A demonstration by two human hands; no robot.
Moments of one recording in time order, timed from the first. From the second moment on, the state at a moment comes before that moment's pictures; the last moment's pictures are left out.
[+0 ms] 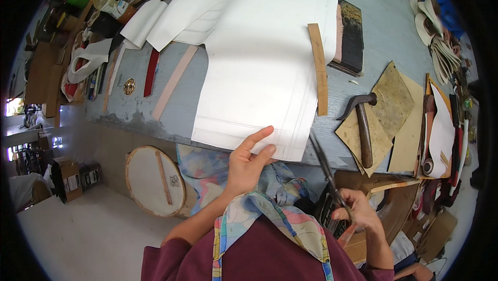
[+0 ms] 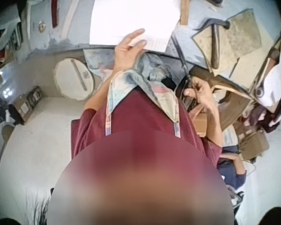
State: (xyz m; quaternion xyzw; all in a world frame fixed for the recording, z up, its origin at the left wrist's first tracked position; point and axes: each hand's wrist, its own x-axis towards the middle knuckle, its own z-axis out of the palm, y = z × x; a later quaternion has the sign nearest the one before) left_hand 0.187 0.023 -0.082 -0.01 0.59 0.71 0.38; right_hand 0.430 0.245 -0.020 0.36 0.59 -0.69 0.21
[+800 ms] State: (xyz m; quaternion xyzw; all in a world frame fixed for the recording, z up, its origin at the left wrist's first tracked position) left_hand 0.129 -0.034 -0.075 0.43 0.84 0.32 0.02; right_hand 0.390 0.345 -0.016 0.50 0.85 -0.19 0.03
